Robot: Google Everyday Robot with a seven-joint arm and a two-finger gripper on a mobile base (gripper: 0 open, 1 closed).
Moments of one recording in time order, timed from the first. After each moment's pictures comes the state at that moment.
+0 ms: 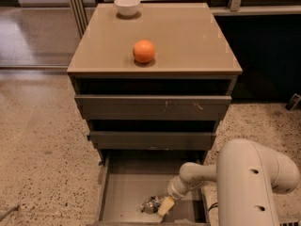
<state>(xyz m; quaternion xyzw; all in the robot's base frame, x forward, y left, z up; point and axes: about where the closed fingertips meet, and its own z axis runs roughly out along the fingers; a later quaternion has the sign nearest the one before) 0.495 -0.071 0.196 -0.51 0.82 0.23 0.11</state>
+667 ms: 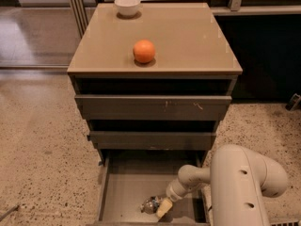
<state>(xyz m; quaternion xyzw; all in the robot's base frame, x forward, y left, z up) 0.494 -0.065 0.160 -0.49 0.83 0.25 0.09</state>
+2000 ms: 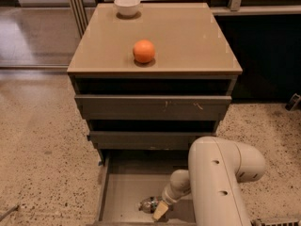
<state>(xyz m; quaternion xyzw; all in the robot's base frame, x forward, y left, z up) 0.491 -0.059 0.131 -0.48 0.85 0.19 0.07</state>
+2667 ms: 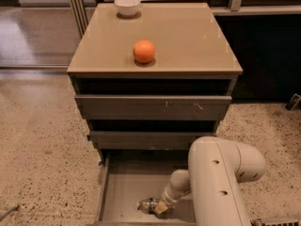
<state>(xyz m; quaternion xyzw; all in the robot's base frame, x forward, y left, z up) 0.490 -0.059 0.131 -0.48 0.85 0.19 0.07</state>
